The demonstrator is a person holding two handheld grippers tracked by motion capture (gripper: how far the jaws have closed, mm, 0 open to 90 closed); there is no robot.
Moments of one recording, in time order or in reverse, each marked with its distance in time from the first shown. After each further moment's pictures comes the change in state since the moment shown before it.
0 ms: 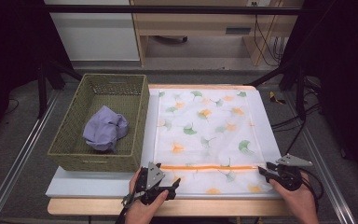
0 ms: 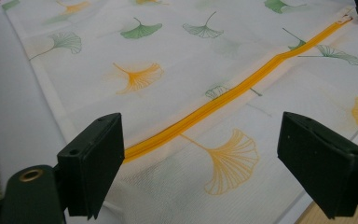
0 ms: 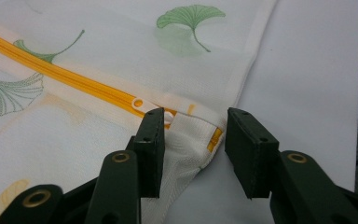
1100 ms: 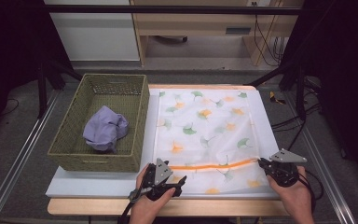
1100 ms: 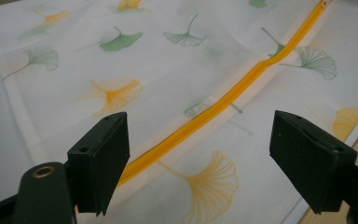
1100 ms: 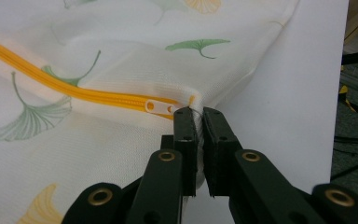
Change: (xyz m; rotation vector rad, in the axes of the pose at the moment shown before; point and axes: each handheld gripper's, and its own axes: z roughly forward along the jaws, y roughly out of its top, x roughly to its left) left arm -0.011 0.023 0.014 0.016 -0.049 0.043; right arm 0.024 0.032 -0.014 -0.024 -0.063 -0.123
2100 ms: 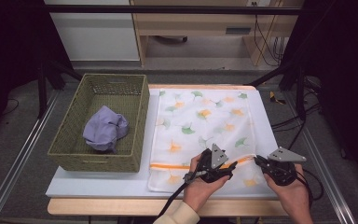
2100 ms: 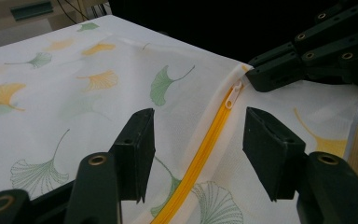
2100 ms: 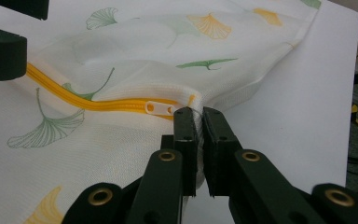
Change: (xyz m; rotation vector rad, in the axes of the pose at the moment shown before) left arm -0.076 0.078 0.095 -0.111 -0.170 0.031; right arm 0.008 0.010 -0.004 -0.053 0.040 -0.025
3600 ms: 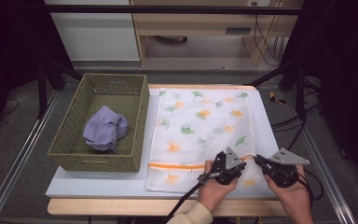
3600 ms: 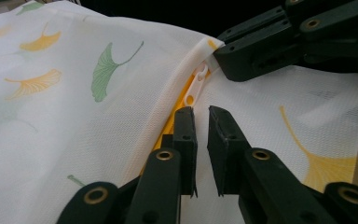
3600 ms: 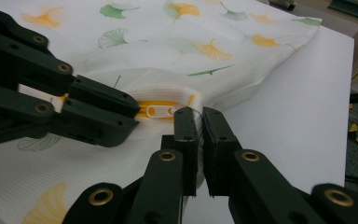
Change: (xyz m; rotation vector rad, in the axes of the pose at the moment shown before) left arm -0.020 -0.006 0.044 0.024 -0.085 -0.002; right arm 0.005 0.002 -0.009 -0.076 0.008 -0.027
